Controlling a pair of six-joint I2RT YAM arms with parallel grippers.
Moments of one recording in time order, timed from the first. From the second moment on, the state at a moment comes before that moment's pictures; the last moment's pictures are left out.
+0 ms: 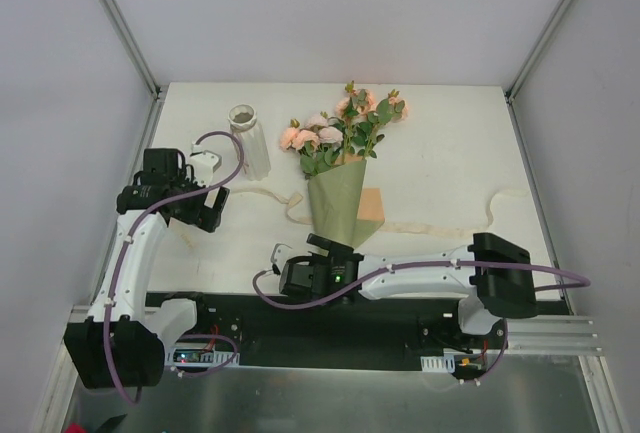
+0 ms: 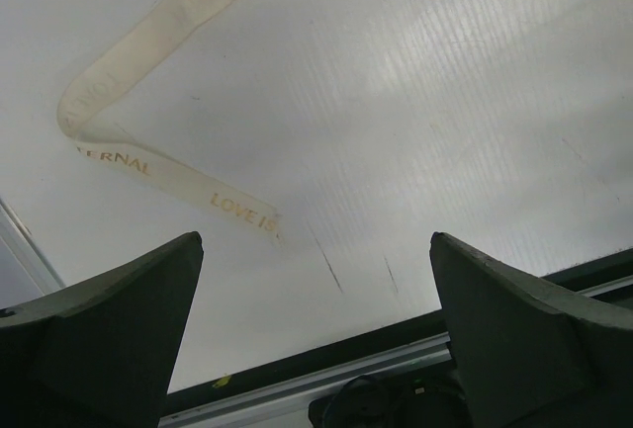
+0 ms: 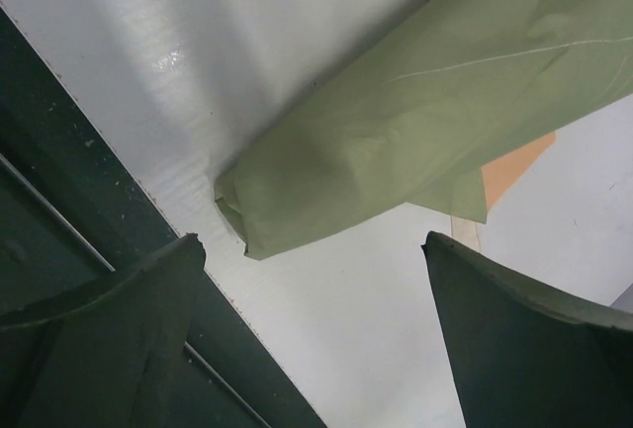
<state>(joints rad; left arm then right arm) 0.06 1.03 0.92 -0.92 0.23 0.40 1.49 1.63 1.14 -0.74 0.59 0.07</state>
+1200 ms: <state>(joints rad) 0.06 1.02 0.90 -0.91 0.21 0.41 1.43 1.70 1.07 -0.57 0.66 0.00</state>
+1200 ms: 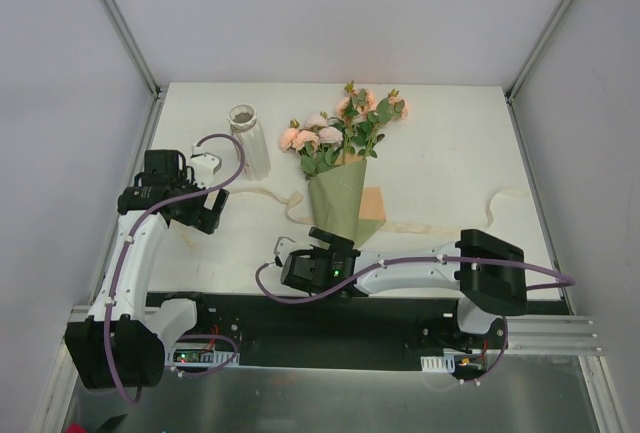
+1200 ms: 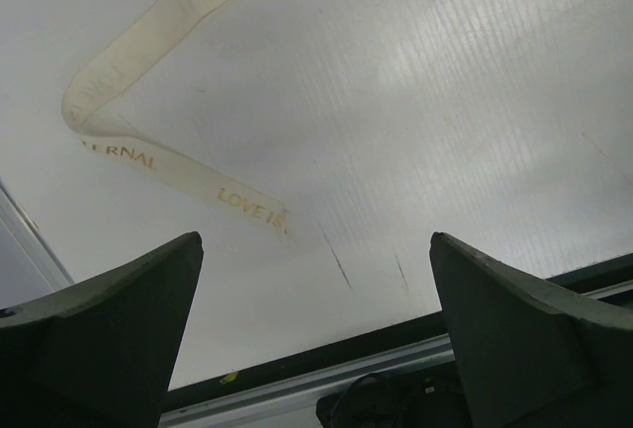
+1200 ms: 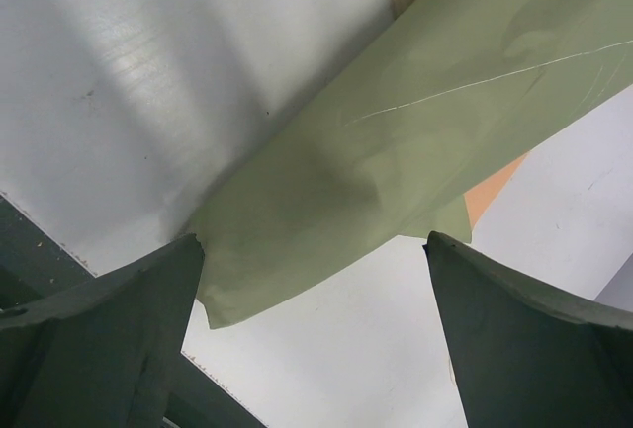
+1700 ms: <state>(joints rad) 0.06 1.03 0.90 -0.91 0.20 0.42 1.44 1.67 1.02 -0.60 0.64 0.00</state>
